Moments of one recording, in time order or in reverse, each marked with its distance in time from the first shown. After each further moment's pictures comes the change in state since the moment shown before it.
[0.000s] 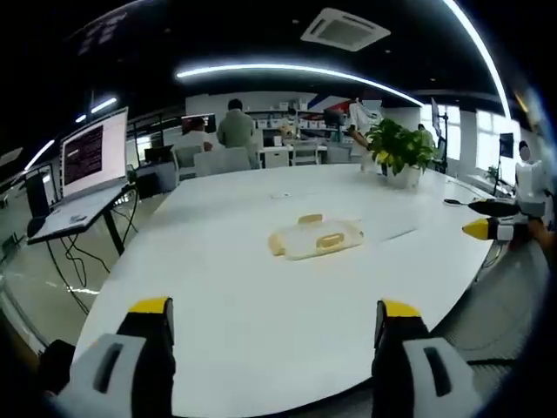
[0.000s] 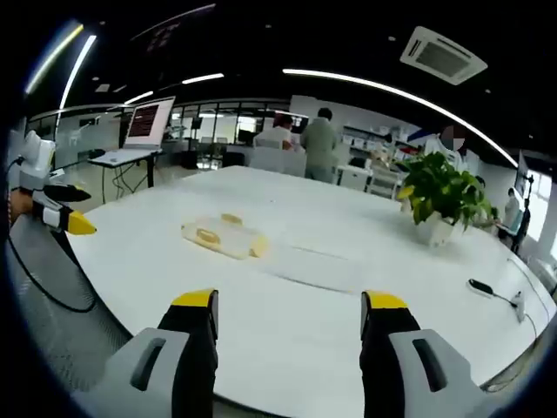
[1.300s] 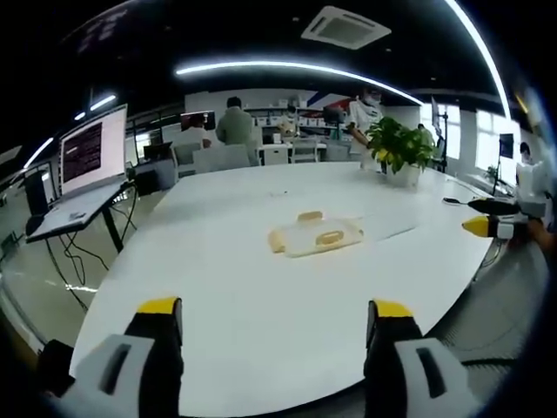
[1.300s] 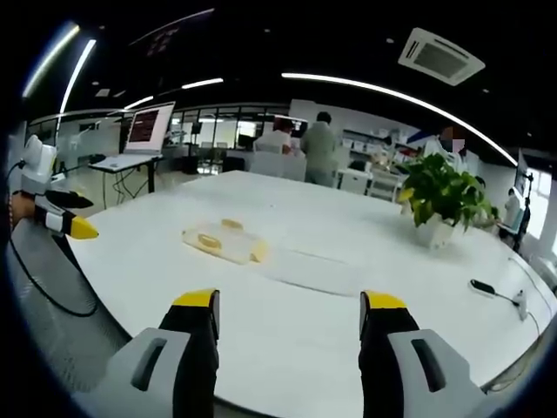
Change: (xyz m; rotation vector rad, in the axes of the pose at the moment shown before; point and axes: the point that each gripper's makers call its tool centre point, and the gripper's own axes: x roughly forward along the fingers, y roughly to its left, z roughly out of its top) left arm 0.001 0.001 -0.002 -0.005 0.010 -0.006; right arm -0.001 0.001 0.004 0.013 -0.024 0.004
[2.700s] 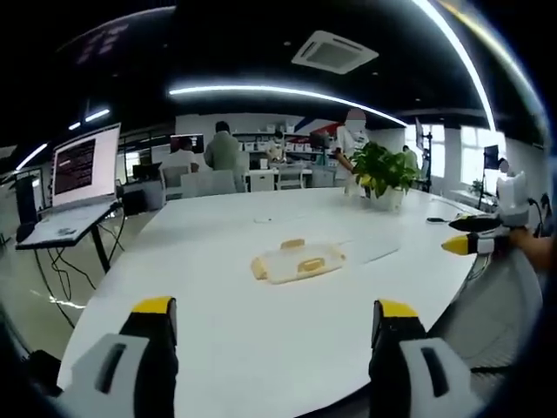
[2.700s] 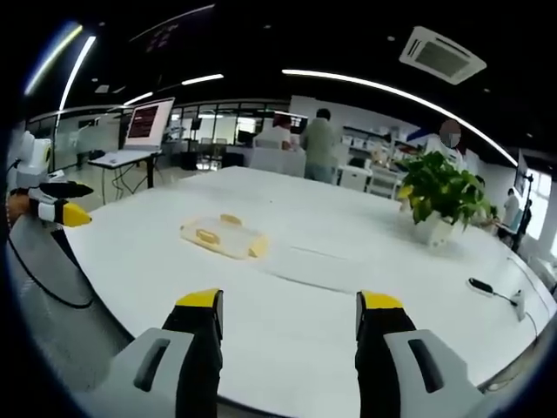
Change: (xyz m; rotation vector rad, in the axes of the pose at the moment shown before) left arm -0.004 -0.011 0.023 -0.007 -0.137 -0.085; right arm 0.001 -0.002 -0.004 -0.005 0.020 -0.008
